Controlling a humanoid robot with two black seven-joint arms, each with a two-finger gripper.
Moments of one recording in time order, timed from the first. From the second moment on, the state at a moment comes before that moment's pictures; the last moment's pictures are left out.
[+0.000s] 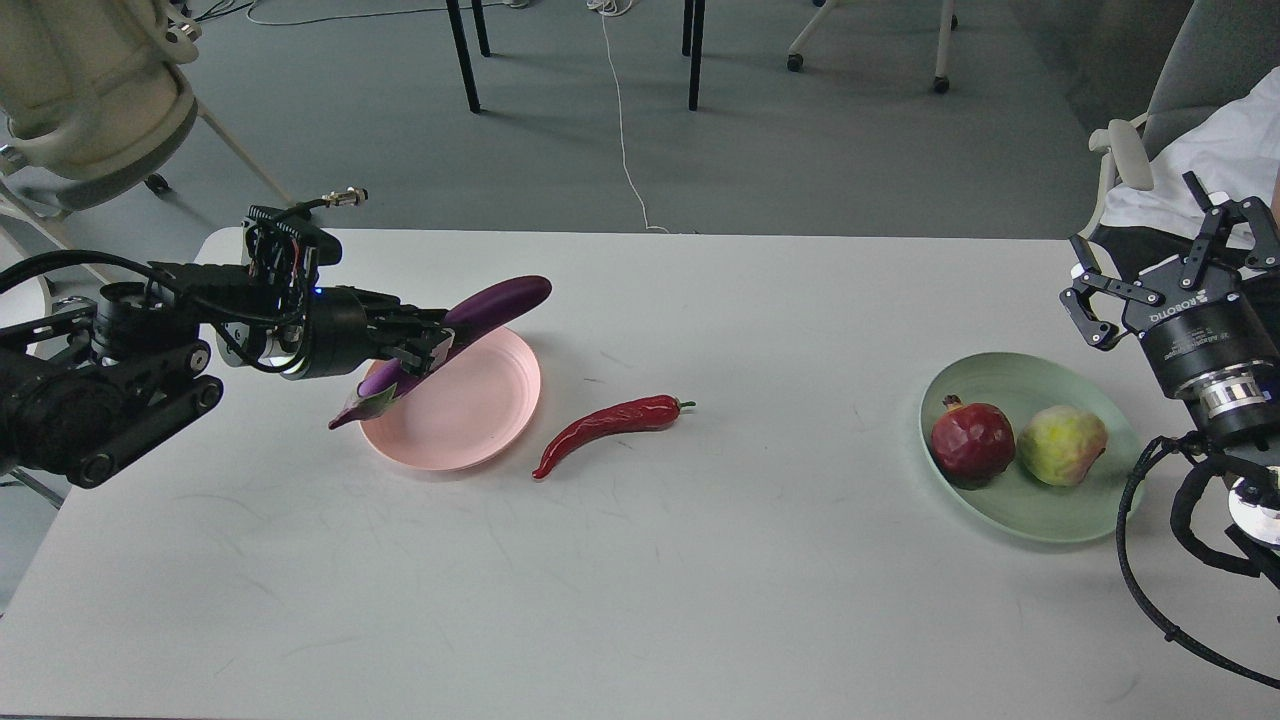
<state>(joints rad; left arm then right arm) -0.92 0.57 -0.26 -0.90 1.80 -0.26 -0.43 0.39 -0.63 0.88 0.97 0.06 0.49 0.47</state>
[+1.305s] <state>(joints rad) -1.13 0.26 -0.14 -0.92 1.69 -0.25 -0.42 0.38 -0.64 0.91 0.90 0.06 0.49 0.47</state>
